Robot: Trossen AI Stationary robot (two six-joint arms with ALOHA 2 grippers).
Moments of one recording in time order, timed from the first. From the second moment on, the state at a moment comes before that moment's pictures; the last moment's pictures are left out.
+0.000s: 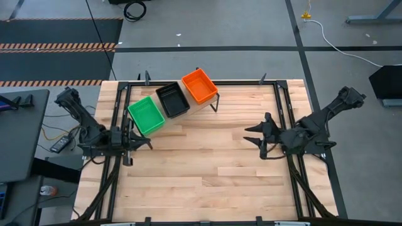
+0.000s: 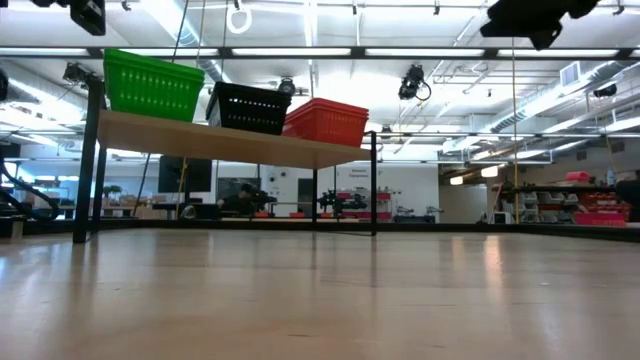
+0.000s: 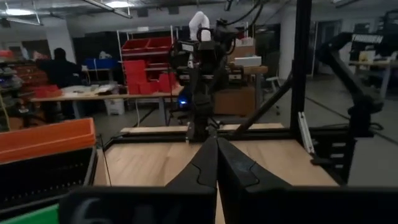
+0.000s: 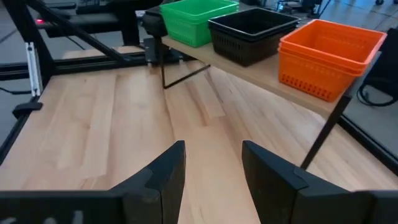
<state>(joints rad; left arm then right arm) -0.81 0.40 0.29 0.29 -0.91 0.16 0.55 0.79 0.66 -0.33 0.75 0.34</state>
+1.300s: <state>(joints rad) -0.73 0.02 0.01 0.22 -0.30 0.16 0.79 0.63 0.51 -0.23 0.94 0.29</state>
